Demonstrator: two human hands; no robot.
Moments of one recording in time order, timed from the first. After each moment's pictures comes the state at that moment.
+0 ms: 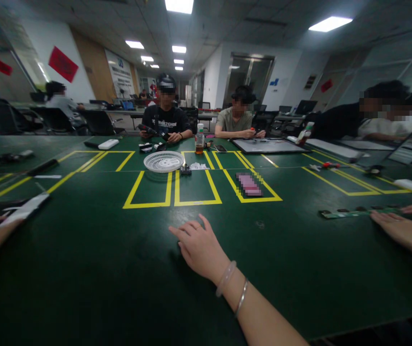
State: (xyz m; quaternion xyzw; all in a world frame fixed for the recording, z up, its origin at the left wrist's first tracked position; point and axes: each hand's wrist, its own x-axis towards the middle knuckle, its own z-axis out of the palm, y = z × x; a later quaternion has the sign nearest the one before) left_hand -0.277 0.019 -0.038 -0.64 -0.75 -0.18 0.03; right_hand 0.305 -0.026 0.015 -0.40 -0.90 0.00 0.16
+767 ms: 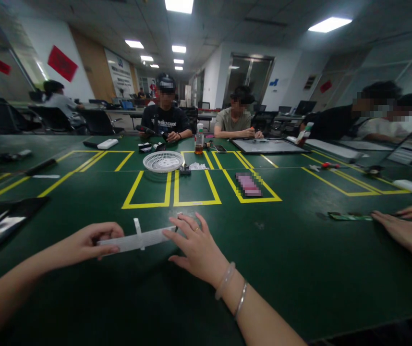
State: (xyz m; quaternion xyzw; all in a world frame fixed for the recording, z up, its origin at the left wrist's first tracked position) left_hand -0.022 -0.010 0.030 -0.77 -0.46 -0.14 -0.43; right_hand 0.305 -0.026 0.009 -0.37 -0.91 -0.04 0.18
